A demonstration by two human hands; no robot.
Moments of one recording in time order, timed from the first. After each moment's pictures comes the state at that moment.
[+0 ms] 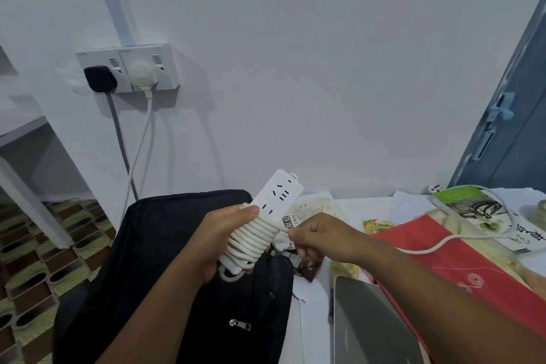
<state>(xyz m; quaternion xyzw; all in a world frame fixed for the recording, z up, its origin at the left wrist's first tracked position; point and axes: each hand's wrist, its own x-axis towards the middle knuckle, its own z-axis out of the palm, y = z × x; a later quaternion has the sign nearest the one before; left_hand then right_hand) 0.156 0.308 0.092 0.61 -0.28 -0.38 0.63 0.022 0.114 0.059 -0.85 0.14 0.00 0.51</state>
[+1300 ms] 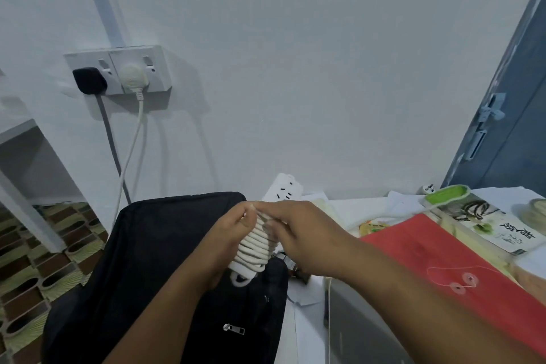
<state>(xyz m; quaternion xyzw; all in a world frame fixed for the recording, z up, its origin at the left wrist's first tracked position) 0.146 0.293 0.081 0.64 -0.33 -0.35 0.60 0.017 0.169 0.116 -0.94 0.06 -0.15 0.31</state>
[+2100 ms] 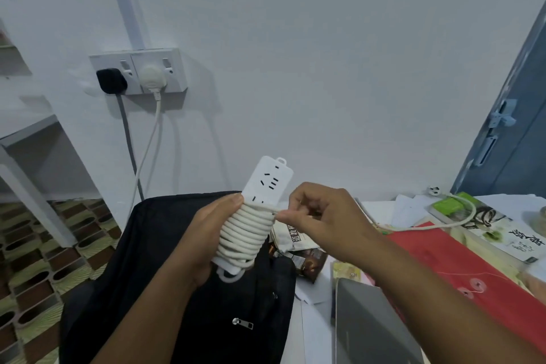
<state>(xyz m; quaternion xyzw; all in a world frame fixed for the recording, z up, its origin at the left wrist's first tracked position) 0.159 0.324 0.097 0.58 -0.29 -0.34 0.68 0.004 0.163 0.122 -0.84 0.10 -0.24 0.48</state>
